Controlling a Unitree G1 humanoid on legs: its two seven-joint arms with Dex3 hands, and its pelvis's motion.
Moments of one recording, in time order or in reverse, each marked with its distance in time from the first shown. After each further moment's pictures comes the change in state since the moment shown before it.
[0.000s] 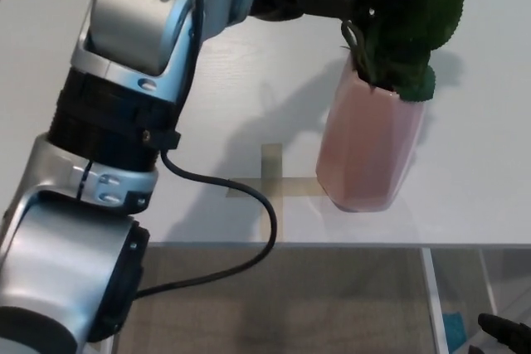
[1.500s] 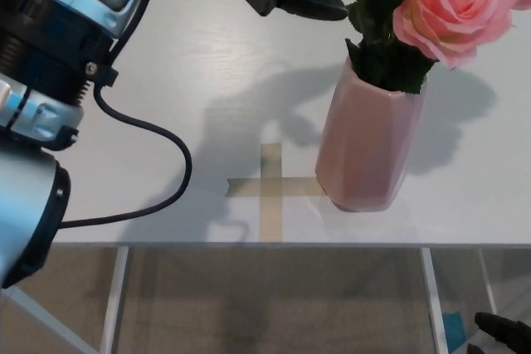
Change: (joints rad) left_arm -0.198 0.251 -0.308 0.147 0.239 -0.249 -0.442; right_arm -0.005 0.000 0.004 0.001 -0.001 0.000 0.001
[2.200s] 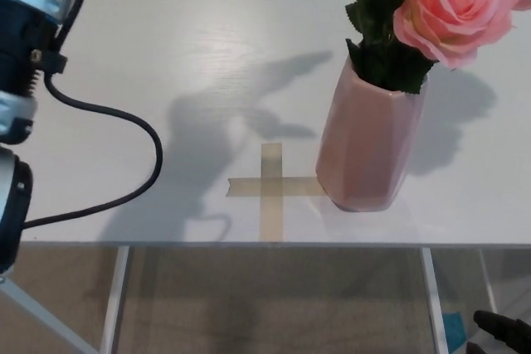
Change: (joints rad) left_arm 0.033 0.095 0.112 0.003 0.035 0.002 -0.069; right_arm -0.006 0.000 0.001 0.003 0.000 0.000 -0.001
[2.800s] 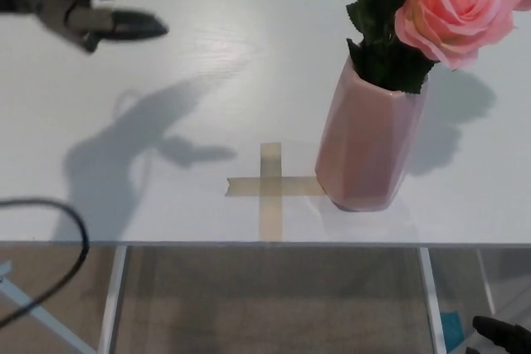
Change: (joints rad) left_arm 0.507 0.112 0.418 -0.416 -0.041 -0.021 0.049; right_arm 0.011 0.003 0.000 0.002 -0.002 0.000 -0.001
